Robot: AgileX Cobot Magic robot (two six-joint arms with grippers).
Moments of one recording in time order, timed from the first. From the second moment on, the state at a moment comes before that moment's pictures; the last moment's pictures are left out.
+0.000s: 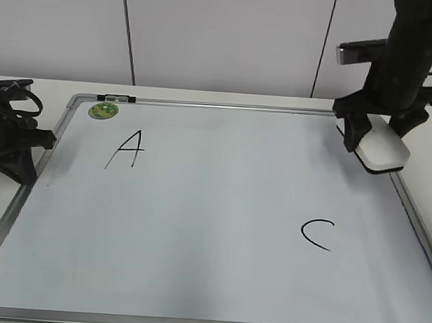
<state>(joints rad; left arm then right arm) -0.01 2.06 -1.32 -0.18 0.78 0.06 0.16 2.14 -1.84 -0.07 1.23 -0.06</state>
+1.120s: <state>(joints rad) -0.01 2.06 -1.32 -0.18 0.78 0.06 0.04 2.03 -1.41 -0.01 0.78 -0.02</state>
